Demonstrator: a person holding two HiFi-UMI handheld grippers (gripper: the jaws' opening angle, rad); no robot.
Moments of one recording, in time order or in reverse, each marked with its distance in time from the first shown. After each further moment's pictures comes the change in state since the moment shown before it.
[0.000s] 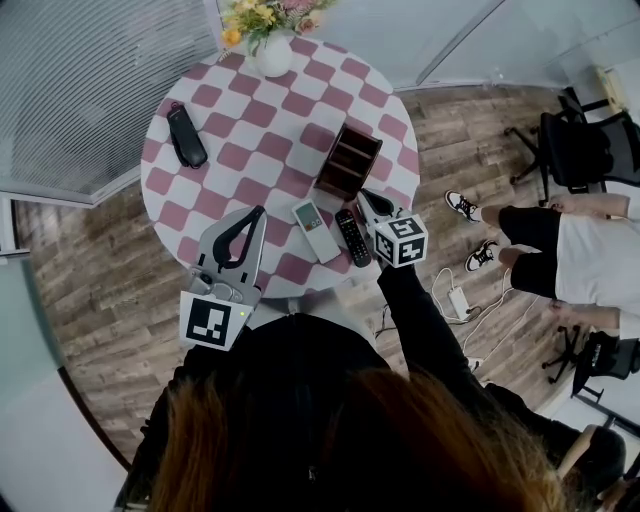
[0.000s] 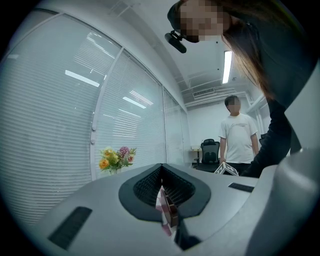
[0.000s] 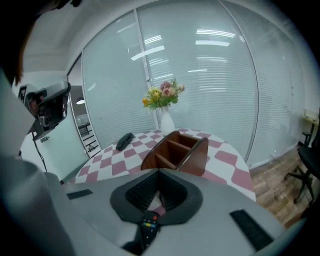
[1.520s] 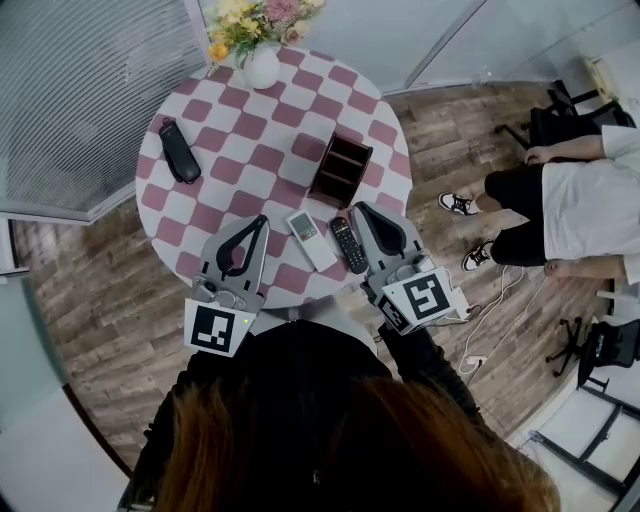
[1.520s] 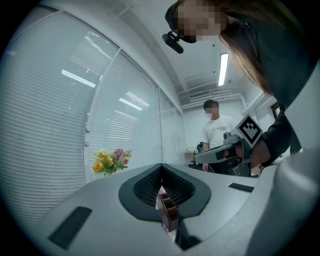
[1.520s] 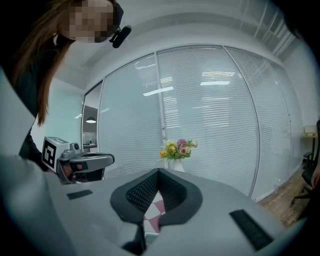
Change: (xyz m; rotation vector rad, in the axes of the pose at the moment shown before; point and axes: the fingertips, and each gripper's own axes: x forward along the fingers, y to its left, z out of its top) left arm 0.012 -0.007 0.002 0.021 -0.033 -0.050; right arm -0.119 0.100 0.153 -0.103 -0.400 0.015
